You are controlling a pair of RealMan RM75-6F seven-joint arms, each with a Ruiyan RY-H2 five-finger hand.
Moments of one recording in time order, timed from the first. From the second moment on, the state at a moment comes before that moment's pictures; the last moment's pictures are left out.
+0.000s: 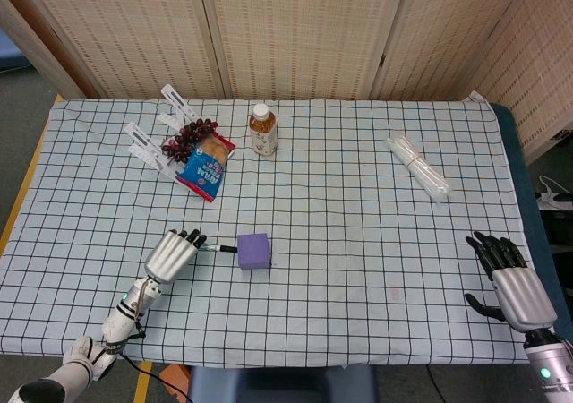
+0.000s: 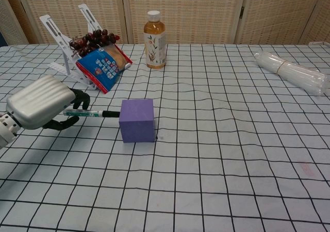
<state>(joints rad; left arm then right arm) -0.57 -1.95 0.04 -0.45 1.68 1.43 0.10 0.12 -1.05 -0.01 -1.66 -1.54 1.36 0.01</state>
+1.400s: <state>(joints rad) -0.79 -2.01 -0.05 -0.84 1.66 1.20 0.57 0.10 -0.95 -0.05 -1.66 -1.60 1.40 0.23</state>
